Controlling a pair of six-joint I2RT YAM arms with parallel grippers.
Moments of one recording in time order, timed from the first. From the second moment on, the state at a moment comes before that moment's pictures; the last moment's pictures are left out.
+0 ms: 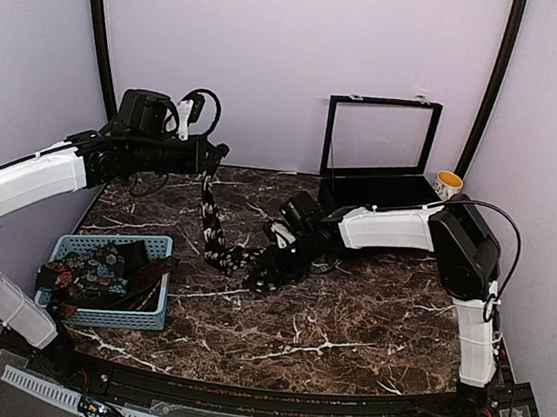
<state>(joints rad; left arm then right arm) -0.58 1.39 1.26 -0.28 0.07 -0.38 0.85 2.20 1.60 -0.46 -0.35 0.47</state>
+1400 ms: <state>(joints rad) -0.57 1.47 1.29 -0.29 0.29 -0.34 0.88 1.98 1.39 -0.56 -0.29 0.47</state>
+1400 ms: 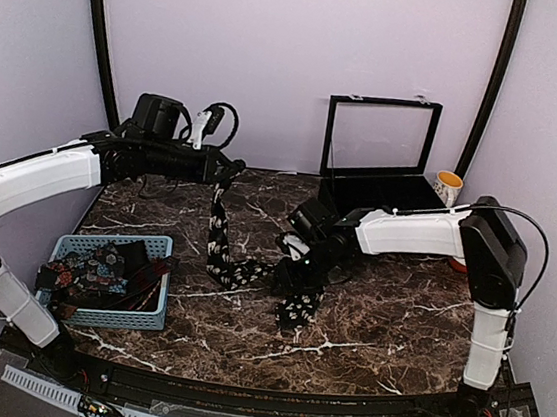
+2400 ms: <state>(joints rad) -0.56 1.47 1.10 -0.20 0.18 -0.19 0.25 1.27 0.60 -0.64 -0.47 0.60</state>
